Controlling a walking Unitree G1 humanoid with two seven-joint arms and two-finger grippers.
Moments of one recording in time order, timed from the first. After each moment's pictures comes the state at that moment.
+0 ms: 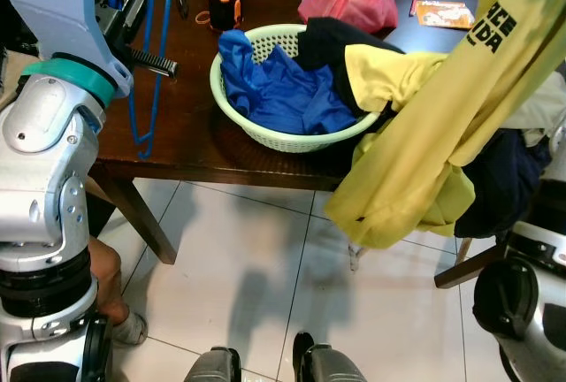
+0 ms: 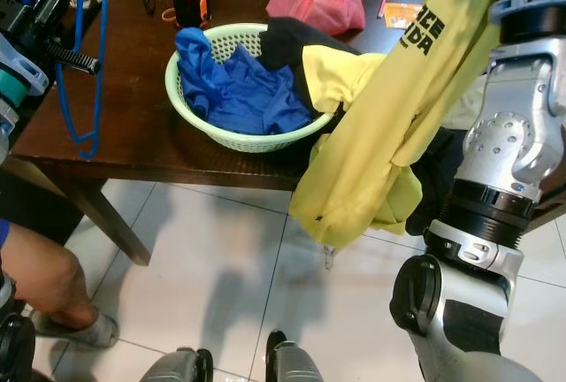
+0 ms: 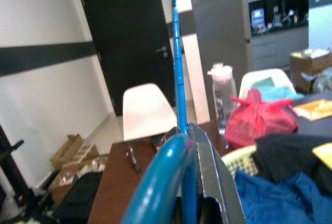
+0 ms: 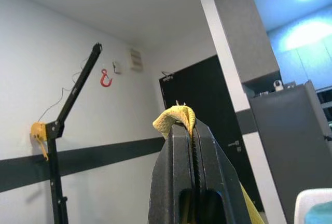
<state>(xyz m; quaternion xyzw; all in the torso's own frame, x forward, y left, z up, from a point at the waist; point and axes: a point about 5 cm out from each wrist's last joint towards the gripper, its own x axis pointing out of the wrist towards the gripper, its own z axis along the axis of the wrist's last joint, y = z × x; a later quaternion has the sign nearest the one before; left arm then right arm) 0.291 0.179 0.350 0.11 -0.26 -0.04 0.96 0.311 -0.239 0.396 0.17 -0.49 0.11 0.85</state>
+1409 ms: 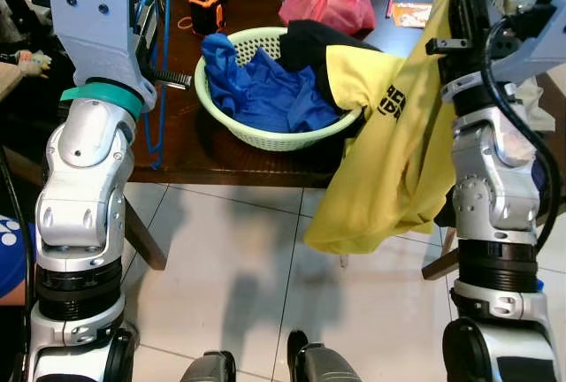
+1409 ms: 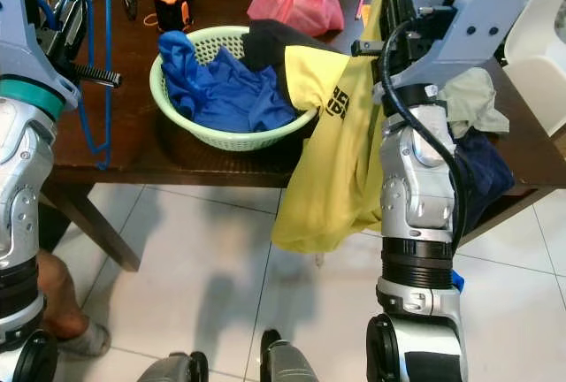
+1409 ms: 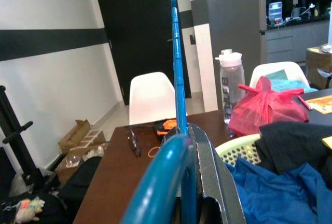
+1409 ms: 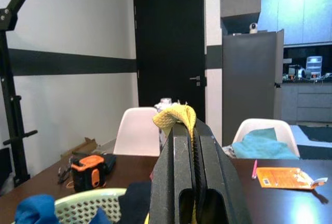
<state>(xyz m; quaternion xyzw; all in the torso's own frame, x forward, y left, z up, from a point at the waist) 0.304 0.172 0.319 0.10 -0.24 0.02 0.97 0.332 -0.176 0.308 0.06 -0.34 0.07 0.93</state>
